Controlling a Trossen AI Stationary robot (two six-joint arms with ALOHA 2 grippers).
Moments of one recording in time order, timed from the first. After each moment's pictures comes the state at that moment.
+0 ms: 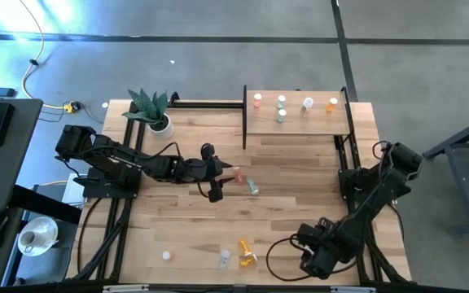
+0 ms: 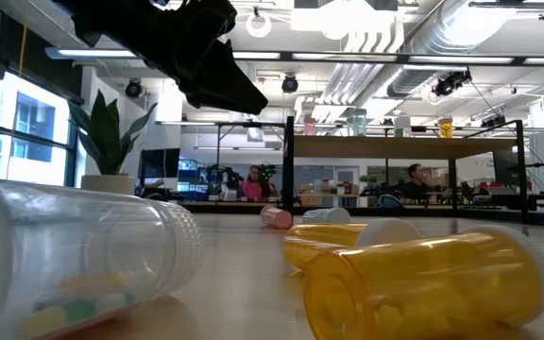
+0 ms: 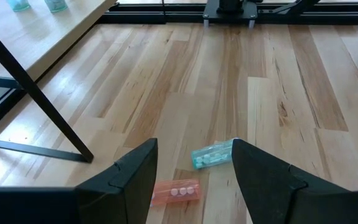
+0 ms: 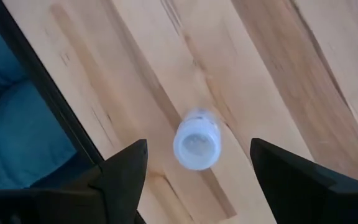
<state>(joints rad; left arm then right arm) -0.01 1.48 0.75 0.23 -0.35 -0.08 0.89 1.65 1.20 -0.90 0.12 1.41</state>
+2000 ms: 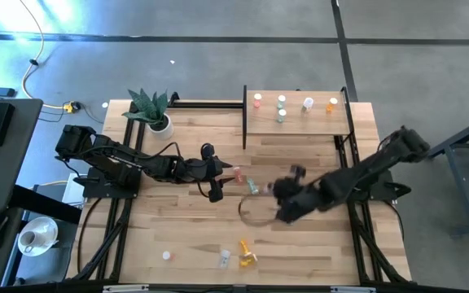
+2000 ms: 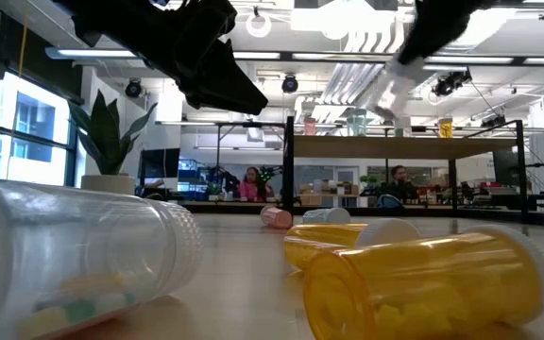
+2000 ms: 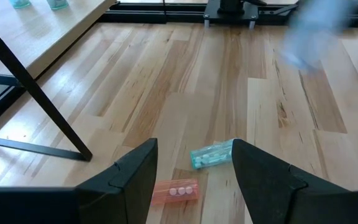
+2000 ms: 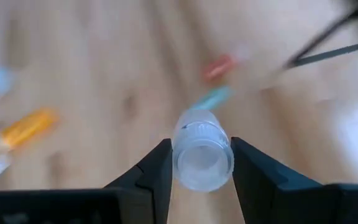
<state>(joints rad) -0.01 1.48 0.75 0.23 -0.35 -0.09 0.48 1.47 1.20 -0.84 0.54 0.63</state>
